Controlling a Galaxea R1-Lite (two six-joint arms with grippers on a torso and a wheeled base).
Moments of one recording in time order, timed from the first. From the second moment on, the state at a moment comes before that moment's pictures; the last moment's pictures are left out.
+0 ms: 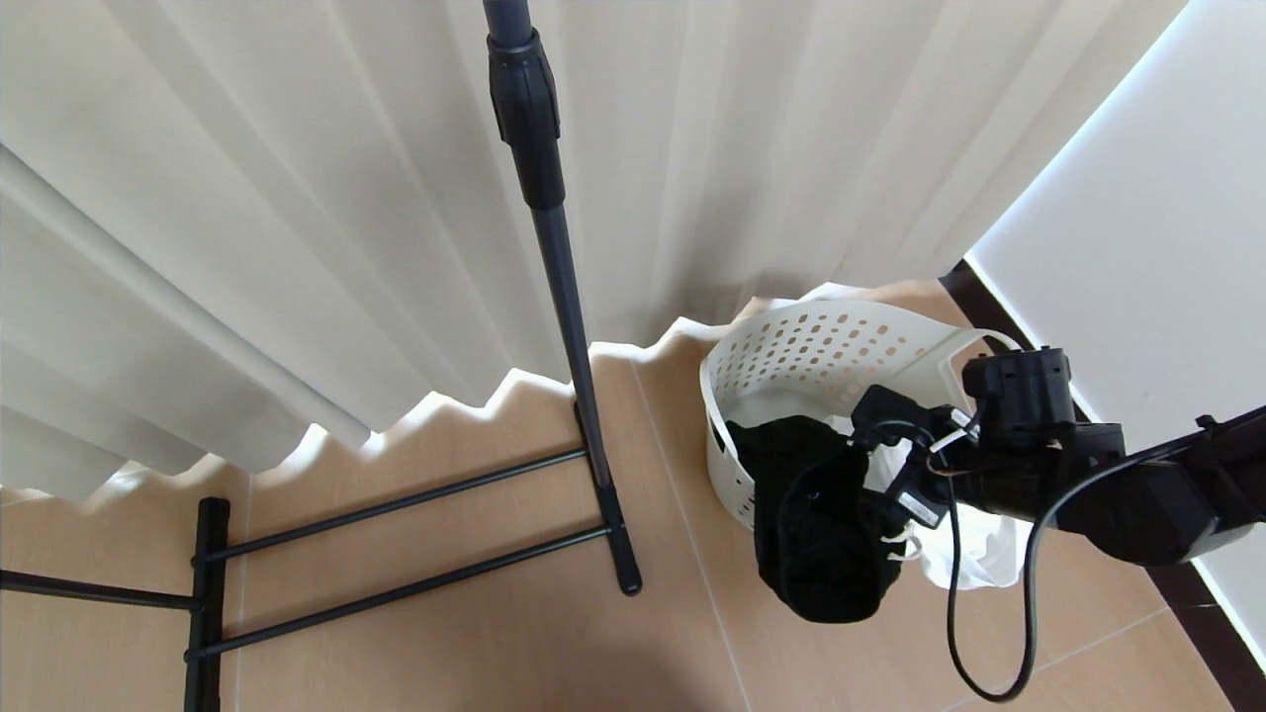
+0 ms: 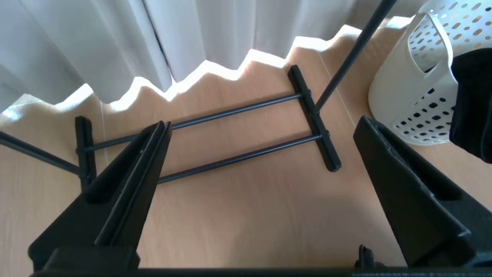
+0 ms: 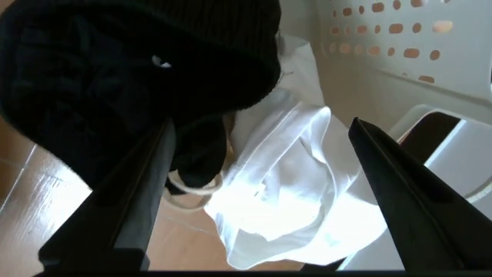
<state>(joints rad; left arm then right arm) 0.00 0.00 0.00 -0.01 -0.01 -0.01 0.23 1.92 -0.83 -0.46 -0.11 -0.73</state>
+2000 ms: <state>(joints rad) 0.00 0.00 0.00 -0.01 -0.01 -0.01 0.38 1.60 -0.56 -1.13 -0.03 -0.26</state>
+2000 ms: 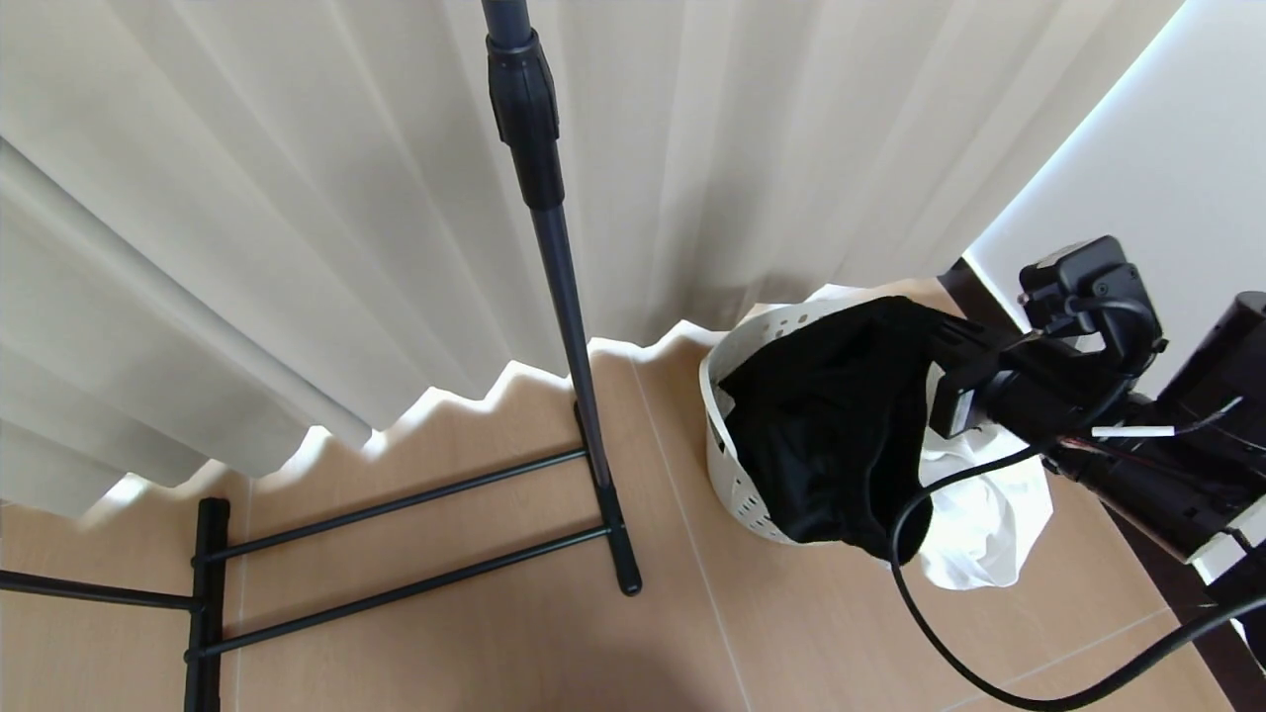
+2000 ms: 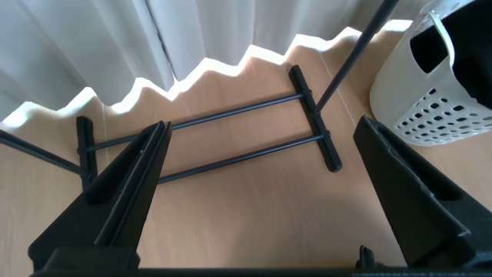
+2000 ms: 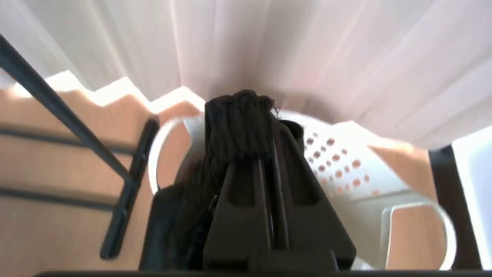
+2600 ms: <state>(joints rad) 0.00 0.00 0.00 0.00 -0.01 -0.01 0.45 1.52 -0.61 -1.13 -0.05 -0.27</state>
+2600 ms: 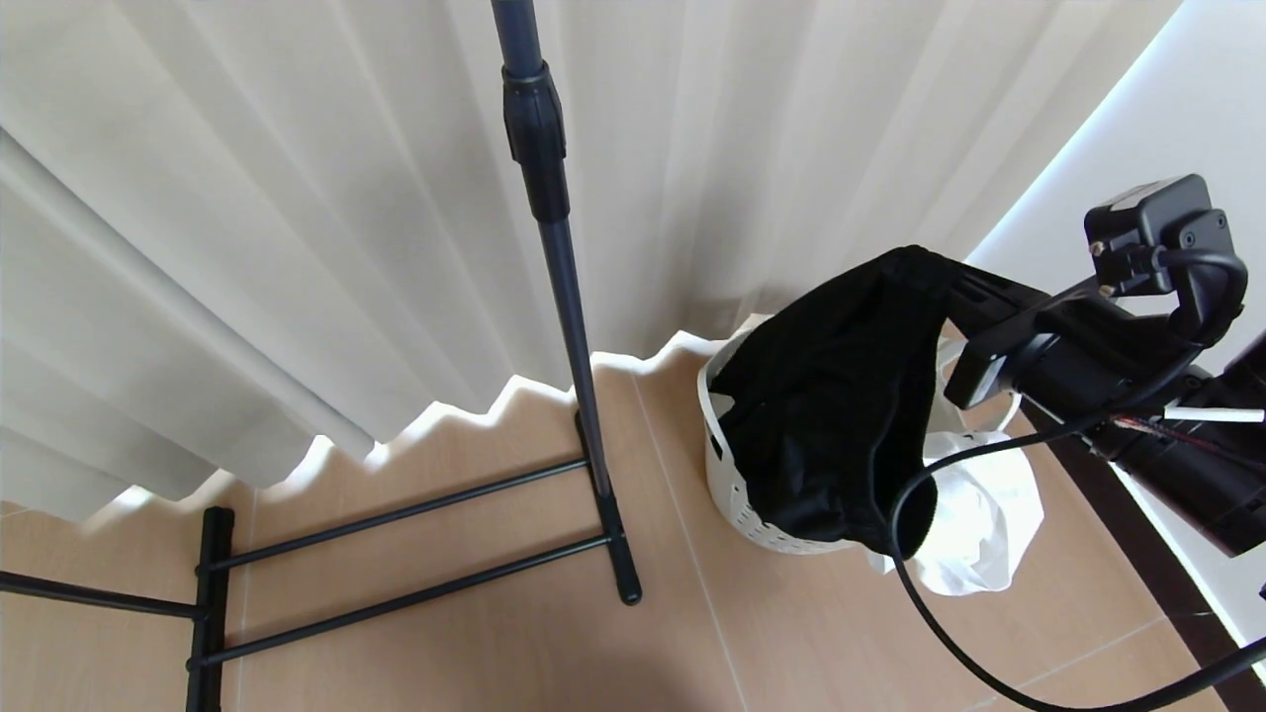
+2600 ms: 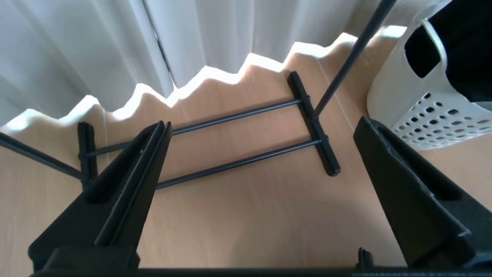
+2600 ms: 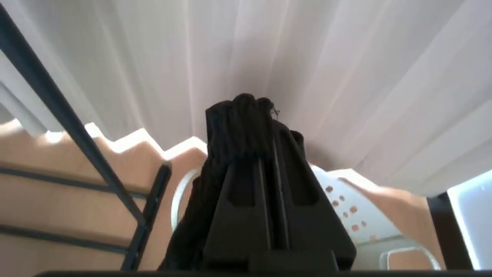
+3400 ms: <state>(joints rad) 0.00 0.00 0.00 -0.01 -0.01 -0.01 0.42 1.53 -0.59 -1.13 -0.04 -0.27</state>
